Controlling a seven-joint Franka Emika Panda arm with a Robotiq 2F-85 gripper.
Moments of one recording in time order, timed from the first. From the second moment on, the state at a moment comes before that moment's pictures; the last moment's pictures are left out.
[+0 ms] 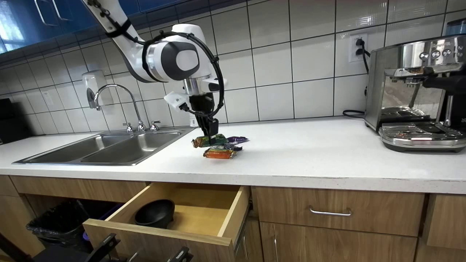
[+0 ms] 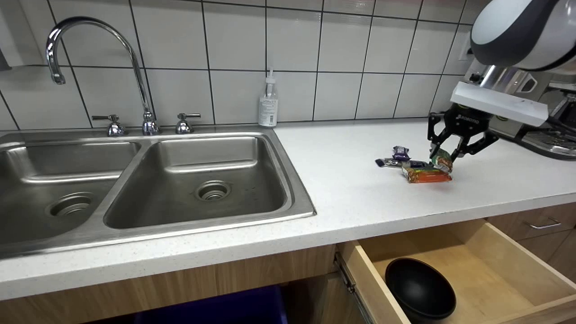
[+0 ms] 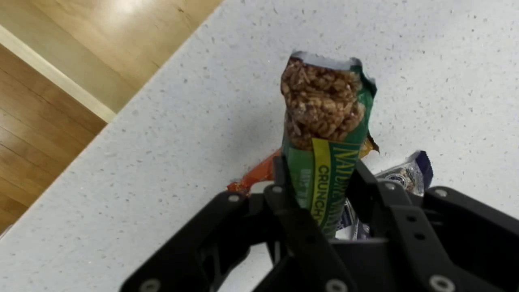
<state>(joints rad) 0.03 0.17 -0.11 -2.35 0.20 2.68 0.40</state>
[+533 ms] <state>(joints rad) 0.02 0.03 -0.11 -2.56 0.14 2.72 0.40</state>
